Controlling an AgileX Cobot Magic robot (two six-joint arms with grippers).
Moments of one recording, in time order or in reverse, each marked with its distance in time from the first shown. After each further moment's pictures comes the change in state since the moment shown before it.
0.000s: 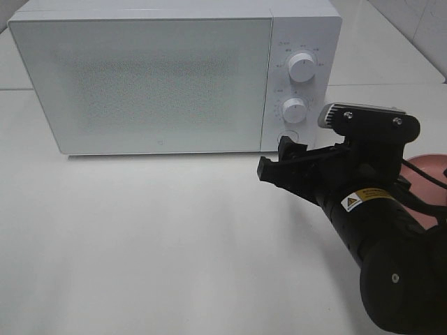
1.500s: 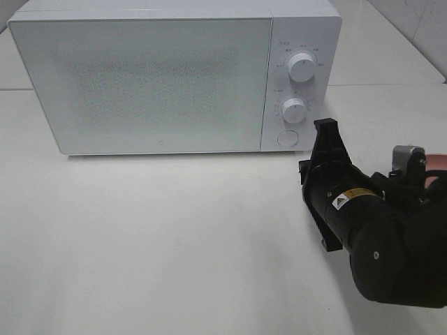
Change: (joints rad) left arm 0.000 0.000 0.000 0.000 0.000 0.000; right arm -0.134 0.113 -0.035 -0.133 0.118 1.287
